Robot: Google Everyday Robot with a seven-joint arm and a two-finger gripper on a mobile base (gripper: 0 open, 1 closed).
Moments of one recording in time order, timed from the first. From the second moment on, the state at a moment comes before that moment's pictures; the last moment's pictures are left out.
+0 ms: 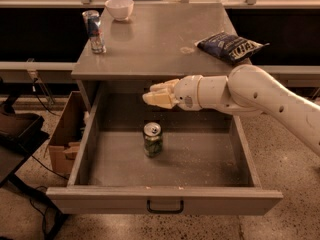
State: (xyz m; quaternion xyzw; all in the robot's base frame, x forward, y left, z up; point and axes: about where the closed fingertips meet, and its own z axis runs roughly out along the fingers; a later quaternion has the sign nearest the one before) arm 0.622 0.008 0.818 -0.41 0.70 0.33 0.48
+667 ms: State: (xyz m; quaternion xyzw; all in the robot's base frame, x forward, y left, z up) arm 0.556 -0.027 0.861 -0.47 0.79 0.22 0.32
